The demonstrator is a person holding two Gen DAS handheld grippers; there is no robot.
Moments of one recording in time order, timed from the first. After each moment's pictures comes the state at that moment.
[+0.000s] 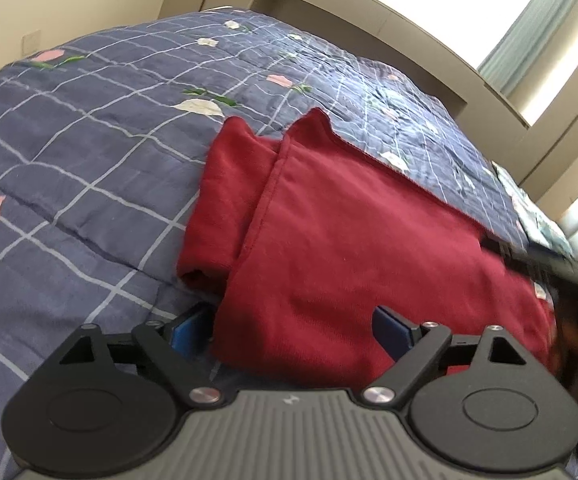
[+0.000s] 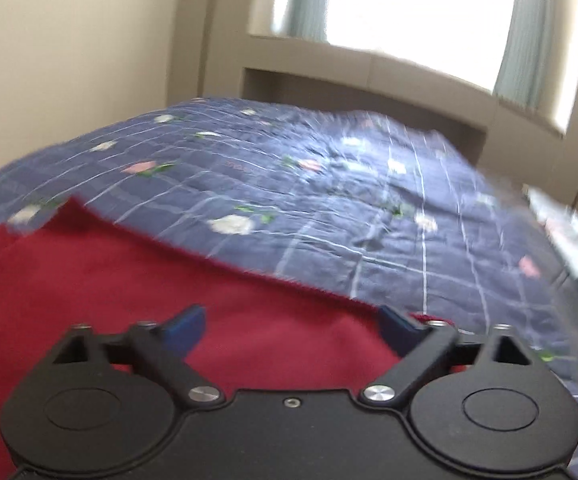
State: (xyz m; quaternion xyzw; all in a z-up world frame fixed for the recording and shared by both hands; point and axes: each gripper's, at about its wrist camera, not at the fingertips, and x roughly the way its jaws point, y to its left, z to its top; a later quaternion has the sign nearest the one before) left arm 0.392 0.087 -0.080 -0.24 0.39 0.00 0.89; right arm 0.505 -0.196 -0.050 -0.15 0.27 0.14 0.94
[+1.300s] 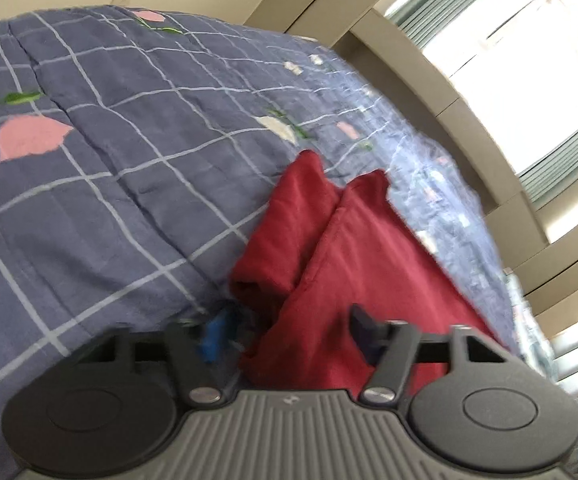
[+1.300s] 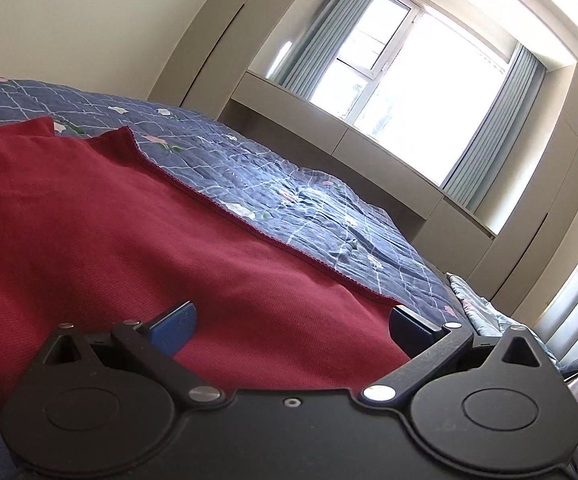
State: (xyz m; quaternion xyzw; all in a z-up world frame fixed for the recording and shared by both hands) left arm 0.378 0.116 -0.099 -0.38 0.33 0.09 0.86; right arm 0.420 -0.156 -0.110 -0.27 0.16 0.05 0.95
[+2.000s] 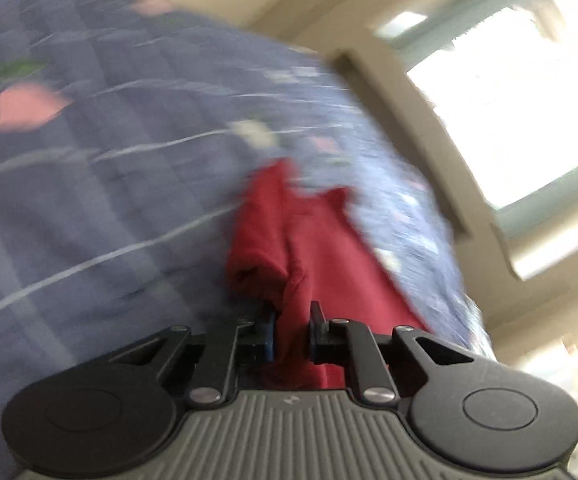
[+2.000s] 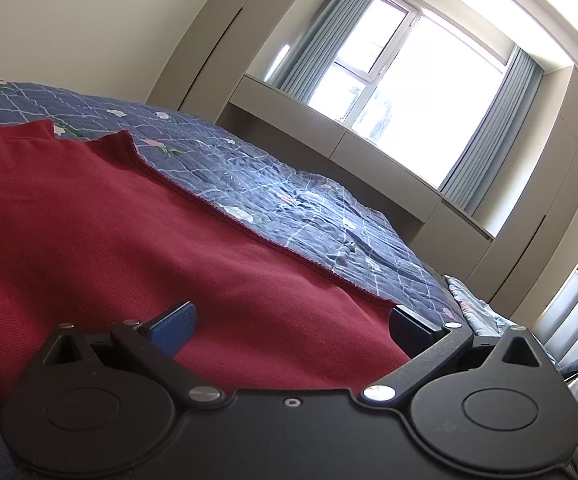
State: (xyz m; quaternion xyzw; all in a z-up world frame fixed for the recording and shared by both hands) left arm 0.378 0.106 -0.088 -0.43 0.28 0.03 0.86; right arm 0.418 -0.155 -0.110 -0.27 0.15 0.05 0.95
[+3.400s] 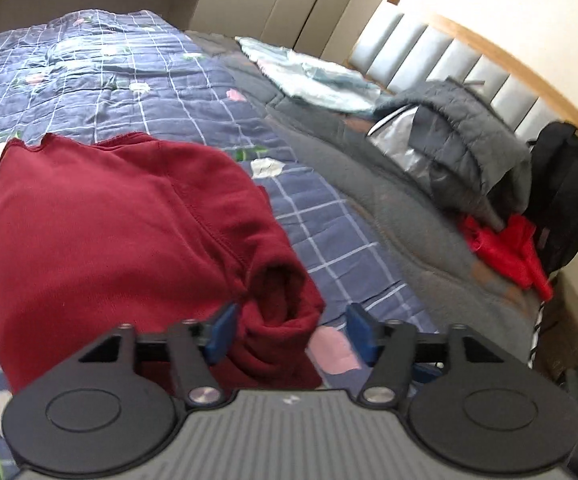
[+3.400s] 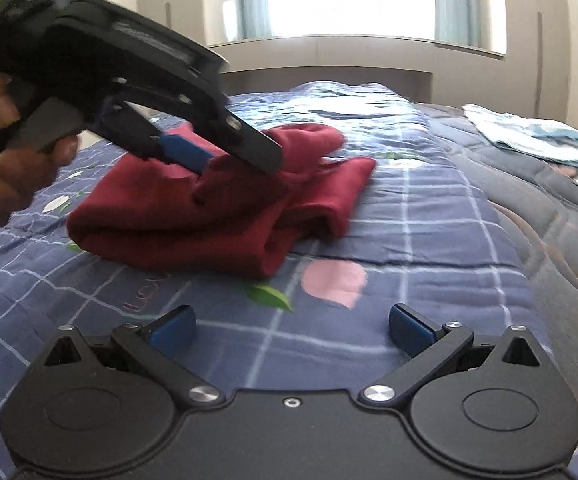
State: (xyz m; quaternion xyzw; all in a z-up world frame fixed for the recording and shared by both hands) left arm 0.449 -0.197 -0.028 -0.07 0.42 -0.34 0.84; right arm 0.308 -0.367 -0.087 0.01 0.30 0.10 0.95
